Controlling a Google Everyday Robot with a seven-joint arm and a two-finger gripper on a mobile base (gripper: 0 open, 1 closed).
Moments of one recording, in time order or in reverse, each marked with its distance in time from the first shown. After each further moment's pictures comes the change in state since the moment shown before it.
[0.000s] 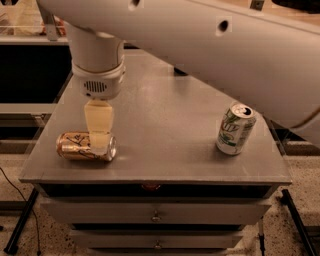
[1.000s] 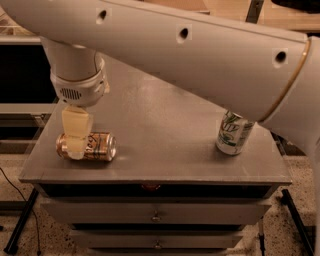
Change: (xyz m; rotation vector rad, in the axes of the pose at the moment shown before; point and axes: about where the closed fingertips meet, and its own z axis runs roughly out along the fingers) arm -0.036 0.003 0.018 0.006 0.010 0.133
